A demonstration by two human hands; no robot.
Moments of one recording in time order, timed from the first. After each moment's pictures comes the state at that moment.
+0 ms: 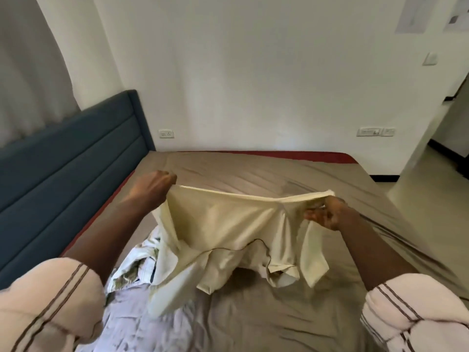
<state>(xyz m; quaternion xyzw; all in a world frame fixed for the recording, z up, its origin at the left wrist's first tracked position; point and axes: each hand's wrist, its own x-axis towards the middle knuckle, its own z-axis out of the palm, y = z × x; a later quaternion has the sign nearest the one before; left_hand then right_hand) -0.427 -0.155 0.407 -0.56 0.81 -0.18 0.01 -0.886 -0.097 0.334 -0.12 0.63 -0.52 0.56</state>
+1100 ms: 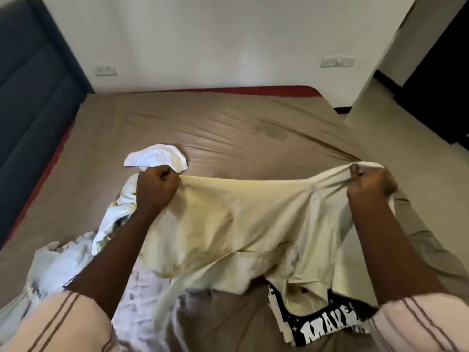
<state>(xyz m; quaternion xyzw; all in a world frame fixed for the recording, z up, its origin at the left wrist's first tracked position) -0.407 -0.119 0.261 -0.56 0.70 0.21 -0.39 -0.861 0.014 0.275 0.02 0.58 -0.80 0.16</state>
